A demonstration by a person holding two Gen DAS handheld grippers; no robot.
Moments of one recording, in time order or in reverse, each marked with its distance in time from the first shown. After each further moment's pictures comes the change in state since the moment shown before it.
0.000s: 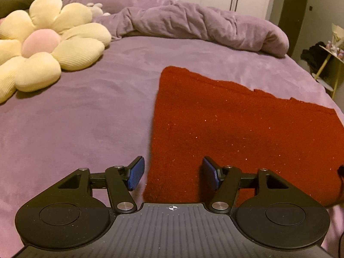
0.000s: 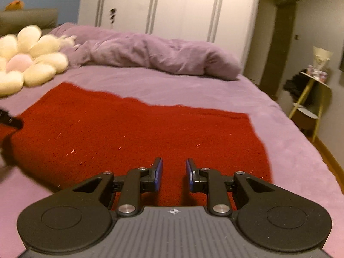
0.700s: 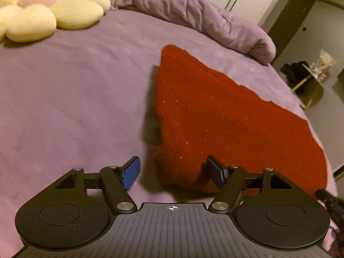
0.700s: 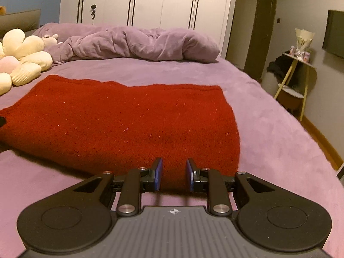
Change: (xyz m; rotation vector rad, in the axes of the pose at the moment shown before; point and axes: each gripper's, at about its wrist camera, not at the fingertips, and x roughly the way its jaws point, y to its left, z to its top) left arm -0.005 0.054 -0.025 -0.192 0.087 -0.249; right arm -0.040 -0.032 -0.032 0.136 0.050 -0.055
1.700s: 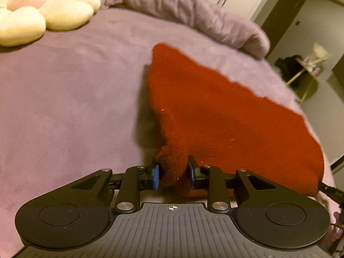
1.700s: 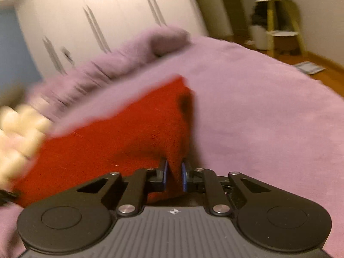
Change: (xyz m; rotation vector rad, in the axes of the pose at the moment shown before) left arm 0.011 -0.004 0.004 0.045 0.029 -0.006; right arm 0.042 -0.097 -0.006 0.337 0.090 0.036
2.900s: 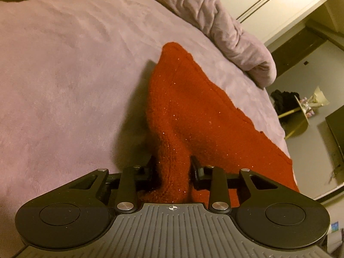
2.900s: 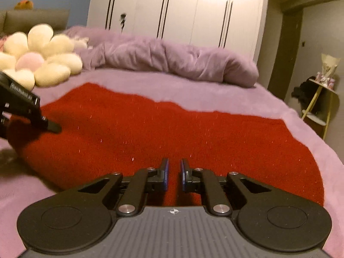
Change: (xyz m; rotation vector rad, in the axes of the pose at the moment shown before) left arm 0.044 0.019 0.027 -0.278 -0.006 -0.134; right arm 0.015 0.205 -0.038 -0.447 -0.154 0.056
